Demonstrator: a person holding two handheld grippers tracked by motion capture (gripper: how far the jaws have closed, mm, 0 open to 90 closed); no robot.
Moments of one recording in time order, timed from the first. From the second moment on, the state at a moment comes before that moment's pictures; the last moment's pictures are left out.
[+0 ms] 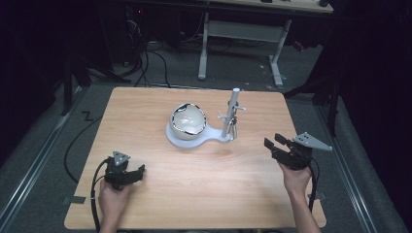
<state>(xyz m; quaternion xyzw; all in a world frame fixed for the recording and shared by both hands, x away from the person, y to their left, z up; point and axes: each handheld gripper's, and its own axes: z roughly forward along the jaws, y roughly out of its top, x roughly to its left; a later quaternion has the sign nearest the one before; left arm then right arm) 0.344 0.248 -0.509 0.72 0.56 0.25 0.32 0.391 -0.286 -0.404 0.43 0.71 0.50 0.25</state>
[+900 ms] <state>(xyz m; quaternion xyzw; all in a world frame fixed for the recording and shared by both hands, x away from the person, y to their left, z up) 0.344 0.248 -0.509 0.72 0.56 0.25 0.32 0.384 -0.292 -0.451 0.47 0.71 0.48 0.22</state>
